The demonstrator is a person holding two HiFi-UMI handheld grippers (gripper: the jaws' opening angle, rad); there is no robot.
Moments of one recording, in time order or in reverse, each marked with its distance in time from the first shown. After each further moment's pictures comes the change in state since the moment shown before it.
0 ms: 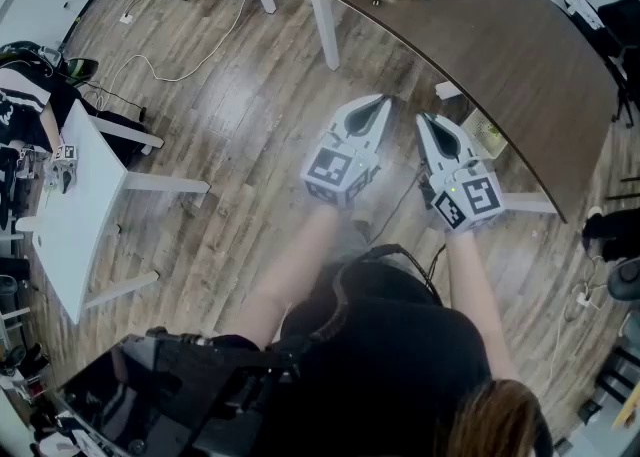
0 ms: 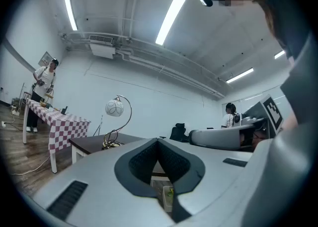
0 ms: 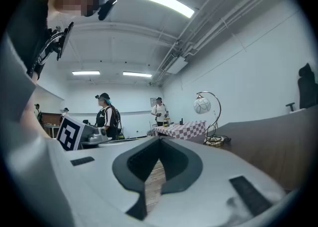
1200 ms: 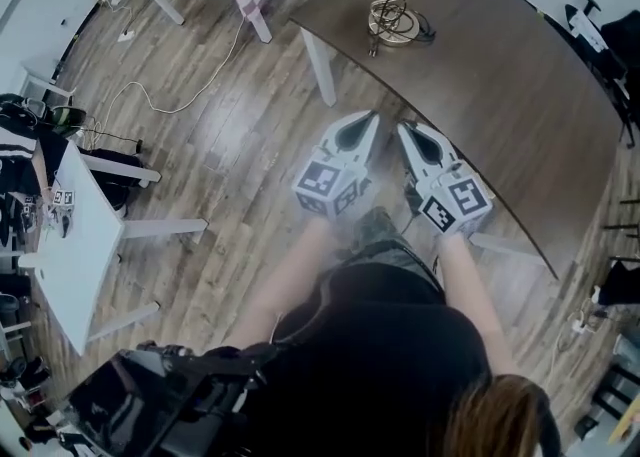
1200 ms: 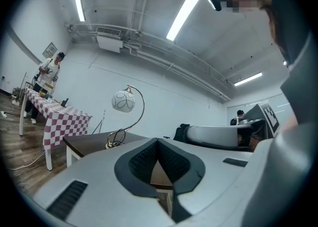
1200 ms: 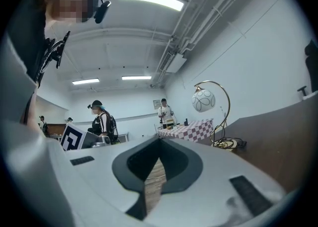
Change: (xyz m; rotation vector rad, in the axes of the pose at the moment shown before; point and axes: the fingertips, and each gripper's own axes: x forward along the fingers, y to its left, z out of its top) left arm 0.104 0.093 -0.005 -0.079 0.002 0.008; right arm 0.120 -0.080 0.007 0.076 -0.016 0.090
